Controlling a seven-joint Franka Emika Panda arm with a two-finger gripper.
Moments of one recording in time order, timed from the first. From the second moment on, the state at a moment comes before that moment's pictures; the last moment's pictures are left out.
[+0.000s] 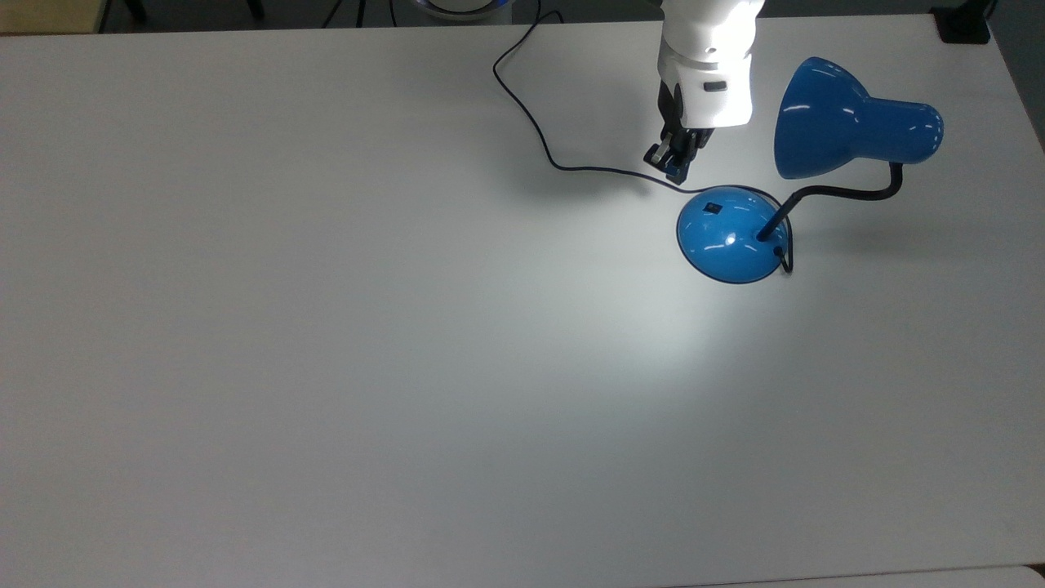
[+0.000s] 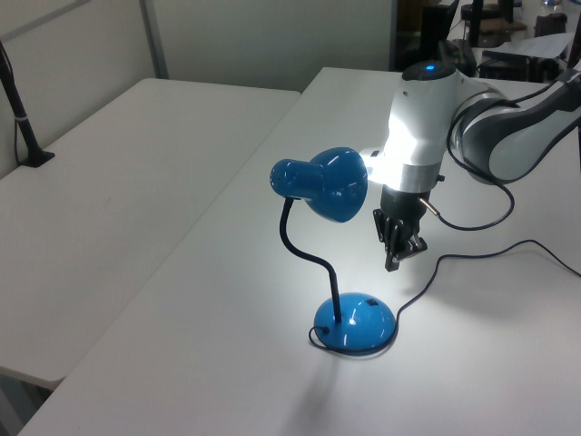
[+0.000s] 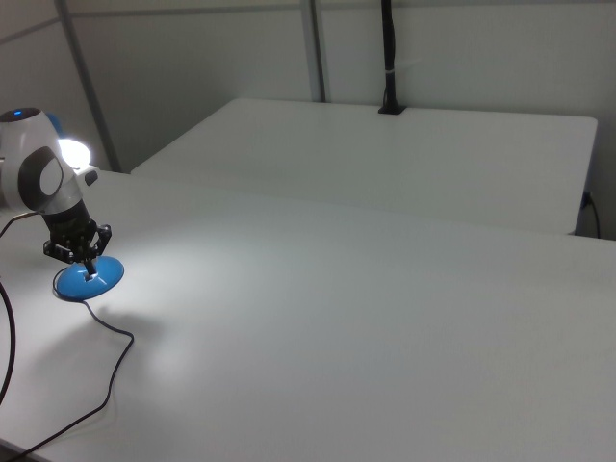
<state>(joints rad) 0.47 0.20 0.06 -2.01 0.00 2.33 -0.35</state>
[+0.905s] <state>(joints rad) 0.46 0.28 0.10 -2.01 0.01 2.47 -0.39</state>
